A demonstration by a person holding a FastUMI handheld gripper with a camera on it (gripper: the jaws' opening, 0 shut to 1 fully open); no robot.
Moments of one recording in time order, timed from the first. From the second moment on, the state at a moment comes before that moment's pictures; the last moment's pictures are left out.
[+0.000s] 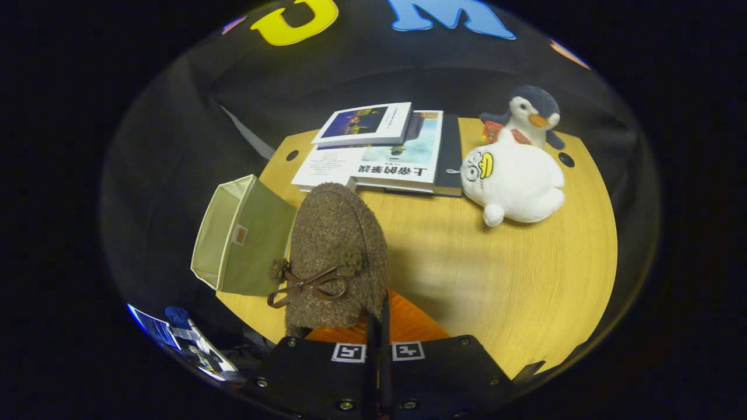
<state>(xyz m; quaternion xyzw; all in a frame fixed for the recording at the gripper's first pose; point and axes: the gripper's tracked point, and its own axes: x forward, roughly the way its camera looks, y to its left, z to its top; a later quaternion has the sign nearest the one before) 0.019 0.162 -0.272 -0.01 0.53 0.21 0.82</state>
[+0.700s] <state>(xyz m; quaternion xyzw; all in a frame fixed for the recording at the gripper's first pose) 0.006 0.381 -0.242 -0.06 0.52 0.33 0.79</state>
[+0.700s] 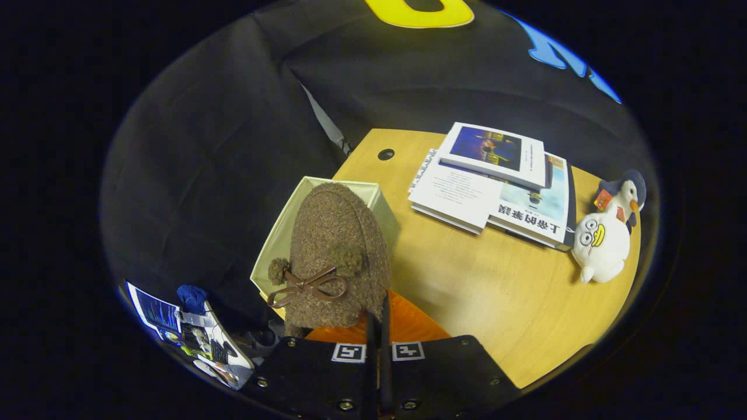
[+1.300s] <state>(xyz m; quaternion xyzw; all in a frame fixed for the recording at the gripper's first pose) 0.015 0.485 -0.264 -0.09 0.53 0.34 0.77</state>
